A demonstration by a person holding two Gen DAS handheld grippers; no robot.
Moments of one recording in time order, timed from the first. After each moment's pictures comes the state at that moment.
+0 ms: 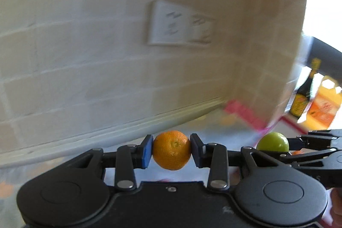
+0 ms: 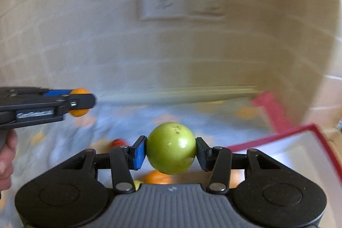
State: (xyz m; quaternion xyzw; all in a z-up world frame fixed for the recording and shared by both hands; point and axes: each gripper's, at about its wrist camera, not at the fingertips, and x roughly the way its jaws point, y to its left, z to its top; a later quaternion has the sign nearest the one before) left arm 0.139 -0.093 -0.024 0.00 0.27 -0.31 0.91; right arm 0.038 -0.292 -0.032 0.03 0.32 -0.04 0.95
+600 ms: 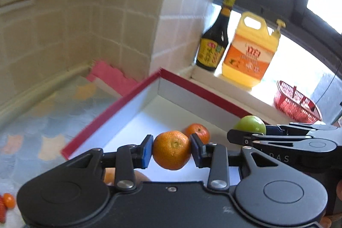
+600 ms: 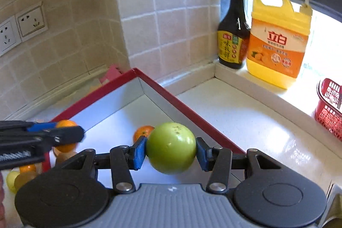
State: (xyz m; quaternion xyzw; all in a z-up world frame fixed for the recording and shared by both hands) left arm 0.084 -0.319 -0.078 0.07 0.34 -0.49 0.80; right arm -0.064 -0.468 -0.083 0.15 0.33 -0.25 0.90
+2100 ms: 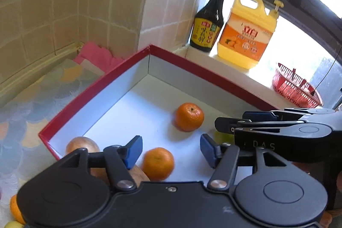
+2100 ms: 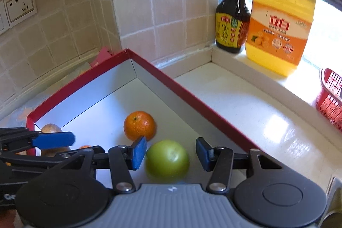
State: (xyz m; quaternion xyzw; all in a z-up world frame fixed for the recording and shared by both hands) left arm 0.077 -0.327 -0.095 0.09 0.37 -0.50 0.78; right arm -0.046 -0.462 -0.093 0.14 0.36 -0.27 0.88
